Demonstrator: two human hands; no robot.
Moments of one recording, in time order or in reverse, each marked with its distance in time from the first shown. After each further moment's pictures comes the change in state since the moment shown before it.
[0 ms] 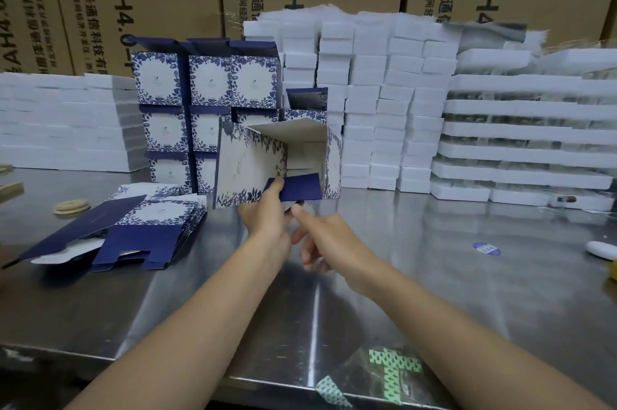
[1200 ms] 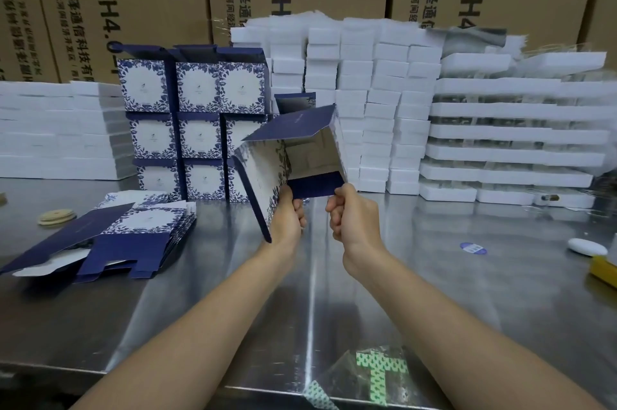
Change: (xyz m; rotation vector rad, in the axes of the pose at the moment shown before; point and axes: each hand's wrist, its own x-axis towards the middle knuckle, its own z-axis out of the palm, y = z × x) left_hand -0.014 -0.025 0.009 0.406 -0.395 0.054; right_hand 0.015 -0.008 -0.027 0.559 0.461 0.015
